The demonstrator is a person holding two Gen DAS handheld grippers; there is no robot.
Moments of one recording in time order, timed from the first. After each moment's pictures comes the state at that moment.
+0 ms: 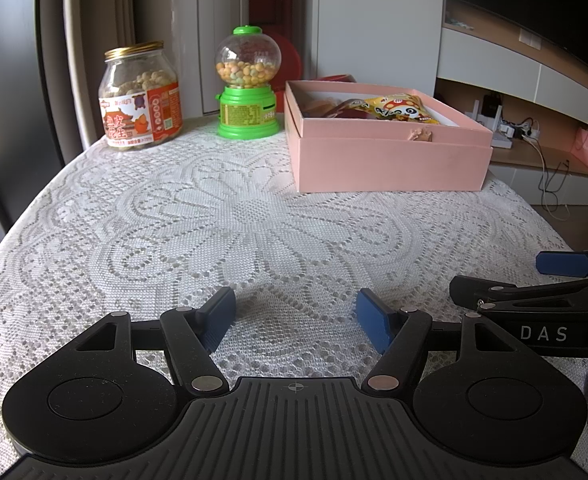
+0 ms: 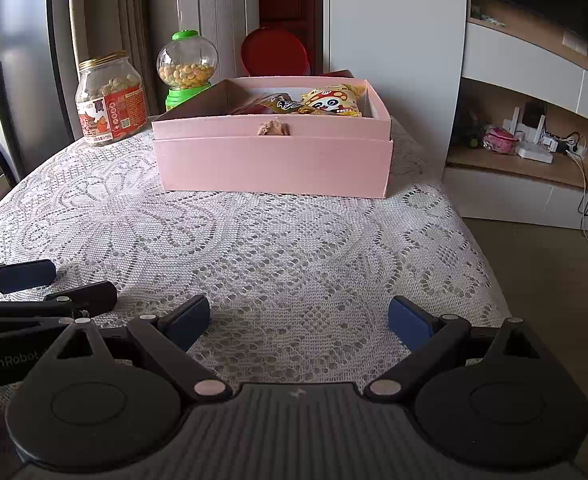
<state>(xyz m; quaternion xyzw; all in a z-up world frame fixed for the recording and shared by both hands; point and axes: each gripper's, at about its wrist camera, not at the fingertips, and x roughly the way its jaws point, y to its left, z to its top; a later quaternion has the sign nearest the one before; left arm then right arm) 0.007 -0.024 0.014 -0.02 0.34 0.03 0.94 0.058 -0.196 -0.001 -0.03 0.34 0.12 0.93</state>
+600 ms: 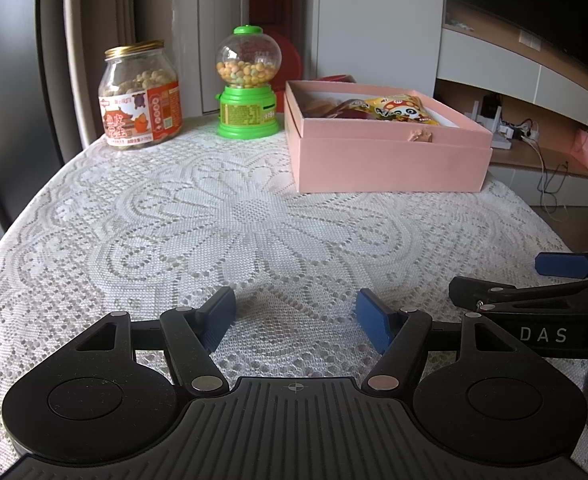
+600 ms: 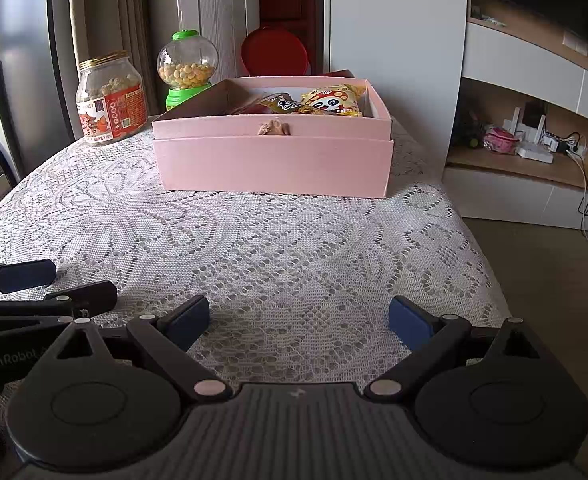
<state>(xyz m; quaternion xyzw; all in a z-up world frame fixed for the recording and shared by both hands) 0.006 -0.023 0.013 -0.03 0.34 0.03 0.94 0.057 -0.196 -0.001 -0.03 0.34 0.12 0.93</state>
